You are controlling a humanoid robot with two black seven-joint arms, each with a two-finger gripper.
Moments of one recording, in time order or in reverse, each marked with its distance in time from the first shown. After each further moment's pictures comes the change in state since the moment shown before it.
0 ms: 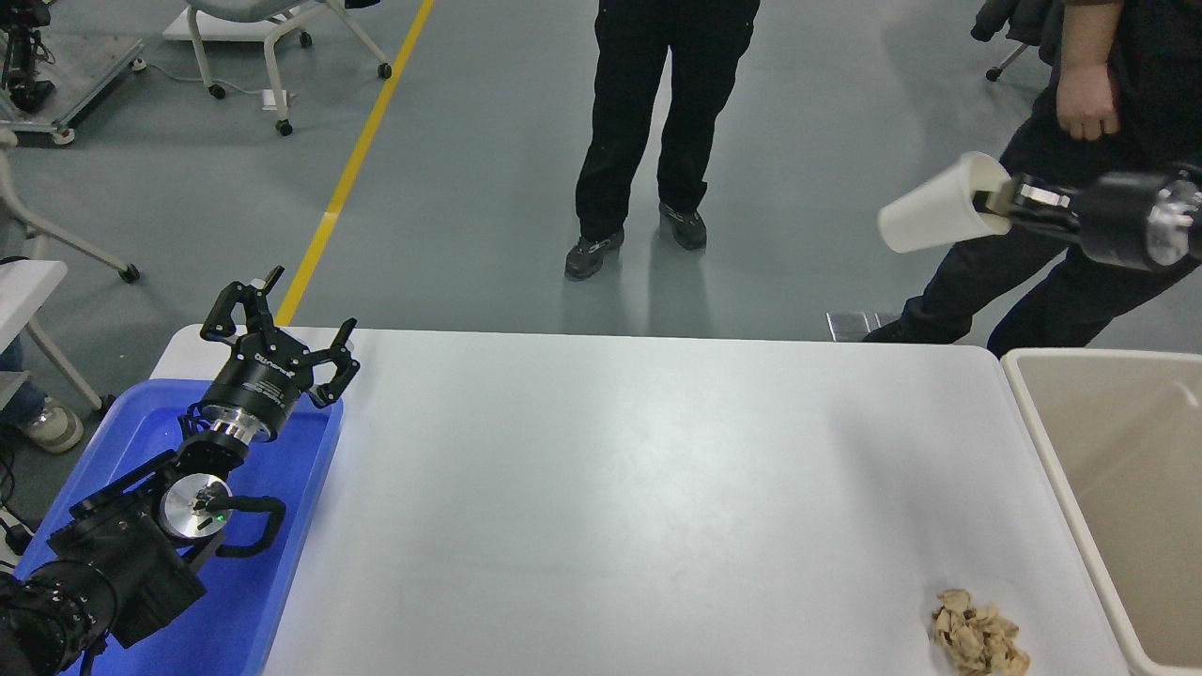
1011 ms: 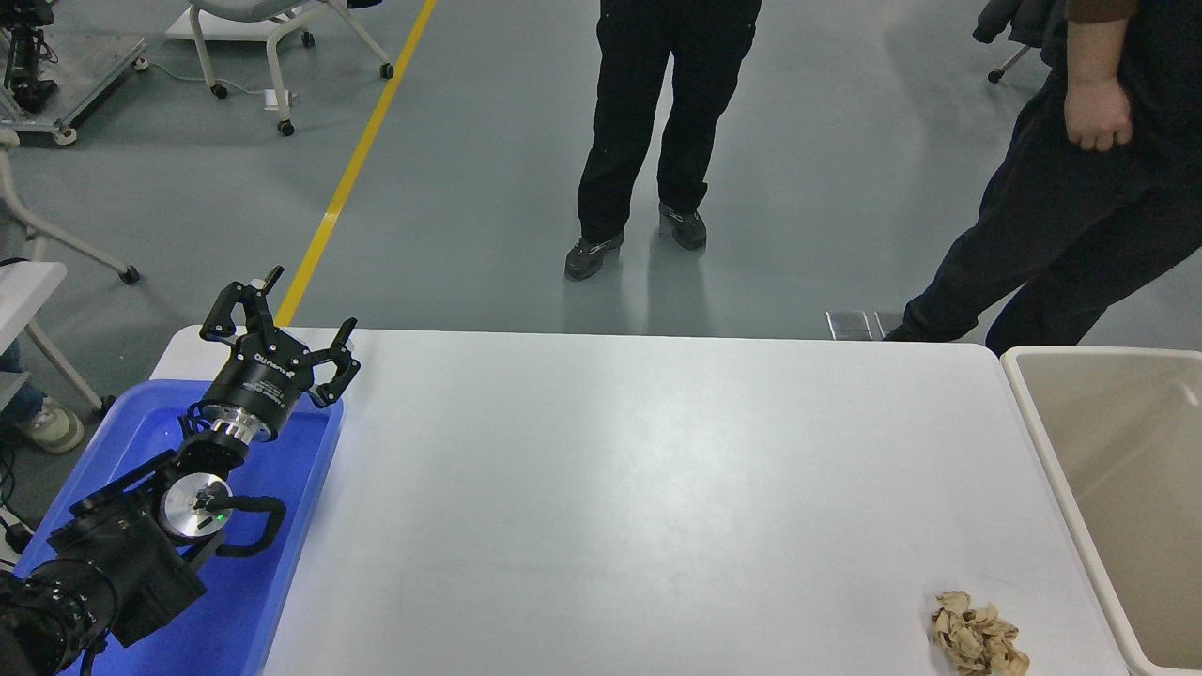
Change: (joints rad) left arm 0.000 0.000 0.000 0.000 0.000 -0.001 0.000; right arm -0.324 -0.024 0.219 -0.219 0.193 -0.316 -0.559
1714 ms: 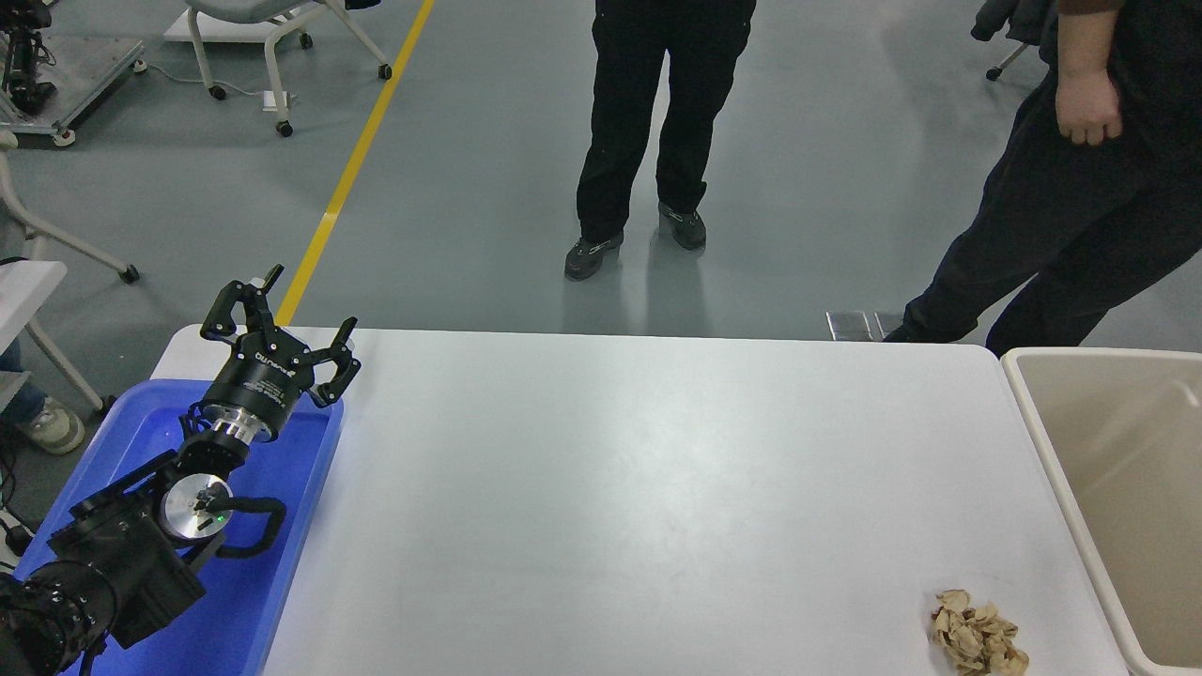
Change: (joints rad) left arm 0.000 0.000 0.000 0.000 0.000 0.000 0.000; right arm -0.250 0.200 0.009 -0.001 0.000 -0.109 -0.029
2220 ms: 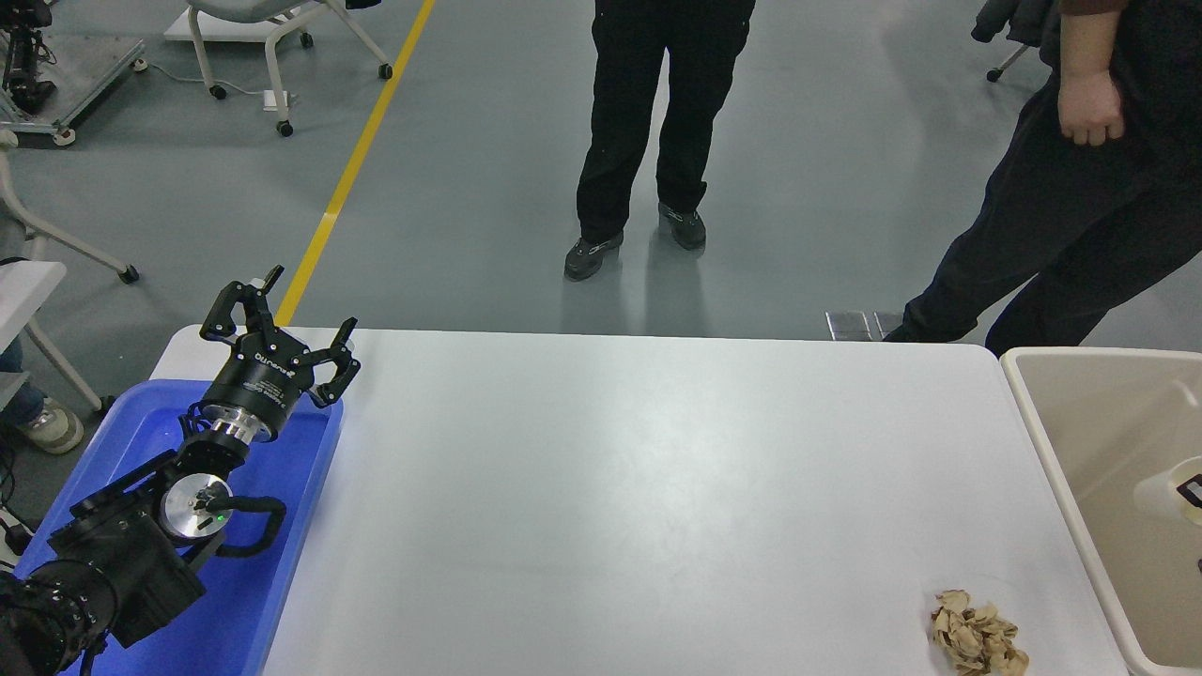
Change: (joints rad) left arm 0.000 0.000 0.000 0.000 0.000 0.000 0.000; right arm -0.031 0.050 0.003 0.000 0.004 -0.006 0.000
